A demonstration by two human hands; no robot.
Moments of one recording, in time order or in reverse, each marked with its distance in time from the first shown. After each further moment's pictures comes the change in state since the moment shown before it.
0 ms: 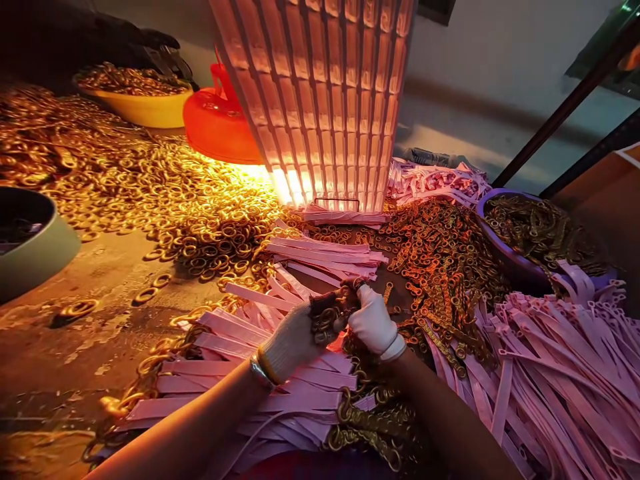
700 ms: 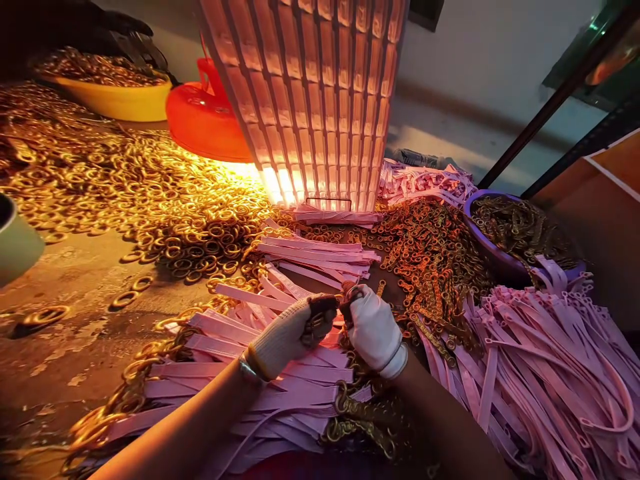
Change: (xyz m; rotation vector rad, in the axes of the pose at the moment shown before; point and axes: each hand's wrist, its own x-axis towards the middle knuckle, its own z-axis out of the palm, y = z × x) left_hand 0.001 0.005 0.000 0.085 -0.014 -0.133; right_hand -0.029 -0.028 -0.012 -0.920 -0.021 -0.226
